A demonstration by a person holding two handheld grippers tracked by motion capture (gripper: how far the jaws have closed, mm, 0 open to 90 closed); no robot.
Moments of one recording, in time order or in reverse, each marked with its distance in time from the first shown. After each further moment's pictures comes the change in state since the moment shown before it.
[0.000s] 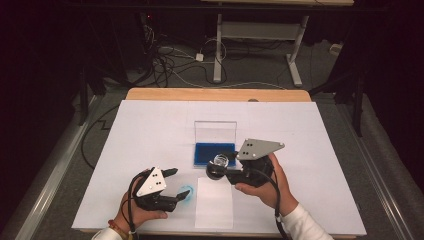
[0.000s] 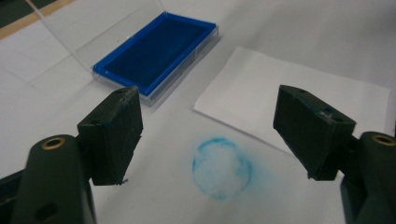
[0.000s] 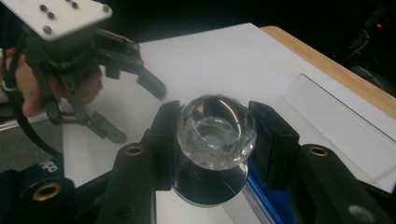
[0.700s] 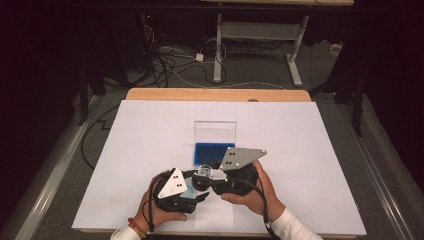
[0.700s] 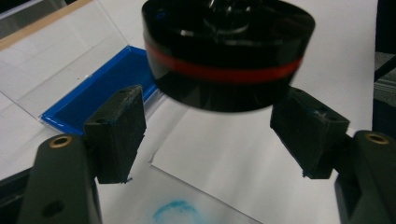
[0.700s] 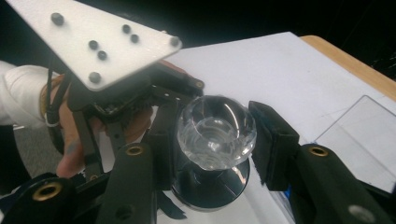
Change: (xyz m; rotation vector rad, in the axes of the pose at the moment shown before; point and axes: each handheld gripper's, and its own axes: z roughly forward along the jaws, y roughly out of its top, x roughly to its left) left arm -0.025 0.024 0.030 -0.032 -0.049 0.034; right arm 0.027 0.006 0.021 0.002 0.099 -0.035
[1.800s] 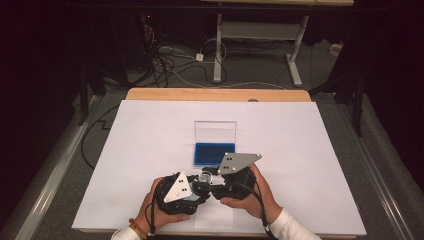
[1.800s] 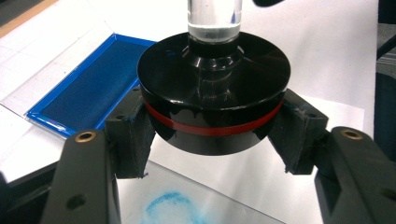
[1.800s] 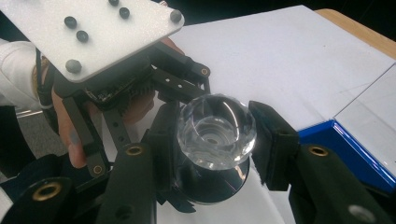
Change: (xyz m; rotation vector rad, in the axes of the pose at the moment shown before) left arm -0.006 -0.001 0.005 0.063 -0.004 0.064; right arm 0.000 -0.017 0.011 0.054 0.017 0.035
